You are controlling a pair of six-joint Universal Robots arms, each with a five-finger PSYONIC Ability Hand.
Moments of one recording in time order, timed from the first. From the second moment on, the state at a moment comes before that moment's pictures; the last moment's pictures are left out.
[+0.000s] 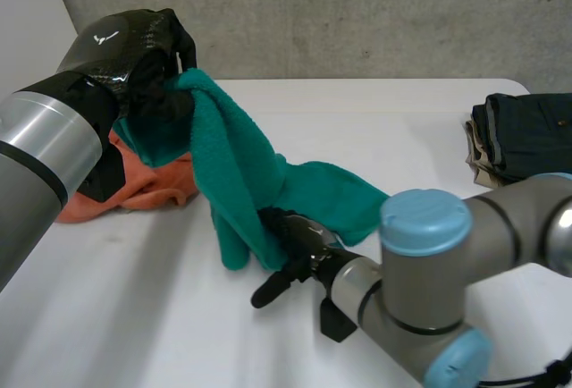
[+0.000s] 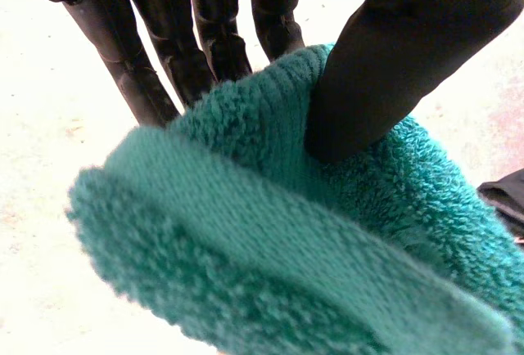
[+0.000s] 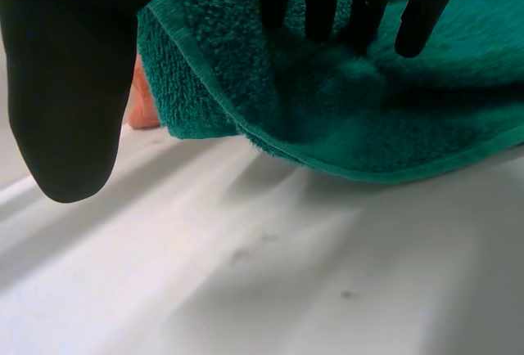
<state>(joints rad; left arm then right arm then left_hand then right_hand) 4.21 -1.56 -1.45 3.05 -1.58 3.05 2.30 -0.95 1.48 -0.13 1.35 3.66 1.16 1.20 1.19 1.20 0.97 0.23 0.21 0.21 0.21 0.05</state>
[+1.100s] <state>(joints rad) 4.30 -2.06 -1.46 3.14 -1.57 3.04 2.03 -0.99 1.23 0.15 1.28 2.86 1.15 1.17 1.17 1.18 0.95 1.12 1.18 1.18 1.19 1.00</state>
